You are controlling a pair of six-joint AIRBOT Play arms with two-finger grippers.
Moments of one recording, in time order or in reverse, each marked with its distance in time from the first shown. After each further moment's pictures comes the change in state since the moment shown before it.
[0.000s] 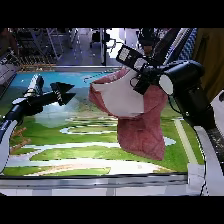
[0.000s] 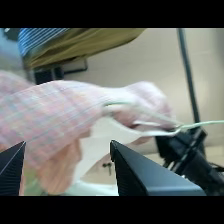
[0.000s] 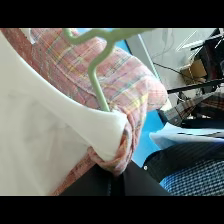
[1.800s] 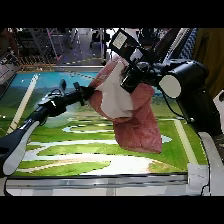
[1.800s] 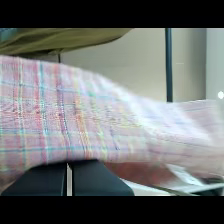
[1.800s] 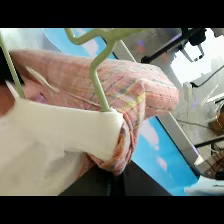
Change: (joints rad) left arm -0.206 -0.035 0.000 -0.222 0.186 -0.006; right arm 0.058 0.035 0.011 0.164 -0.089 0.079
